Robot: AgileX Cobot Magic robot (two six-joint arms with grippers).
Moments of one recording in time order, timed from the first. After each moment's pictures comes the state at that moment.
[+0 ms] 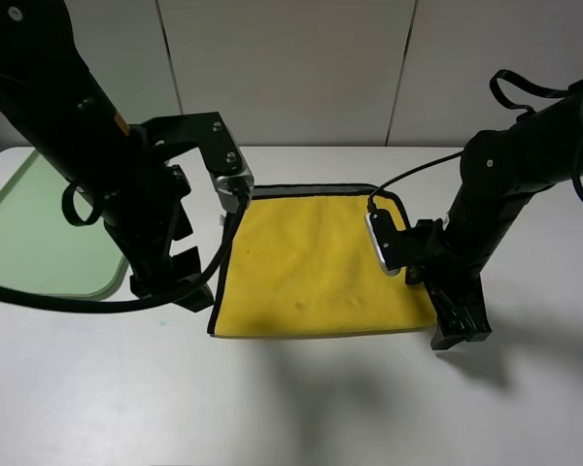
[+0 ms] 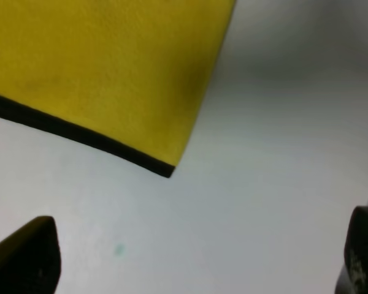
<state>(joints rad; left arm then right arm) -0.63 1.54 -1.01 -0.20 0.77 0.72 0.40 1.87 -0.86 0.09 0.60 -1.39</state>
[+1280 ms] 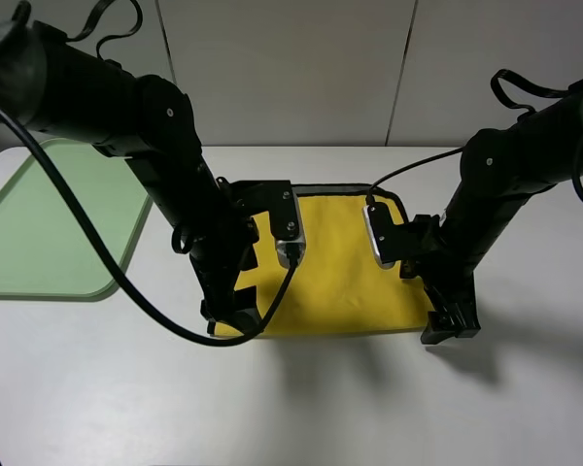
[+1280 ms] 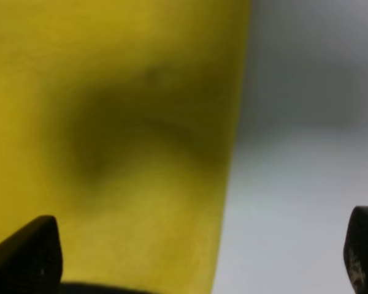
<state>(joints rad) -0.65 1.88 -1.10 -0.37 0.63 1.10 0.40 1.87 -0.86 0.14 0.55 -1.39</state>
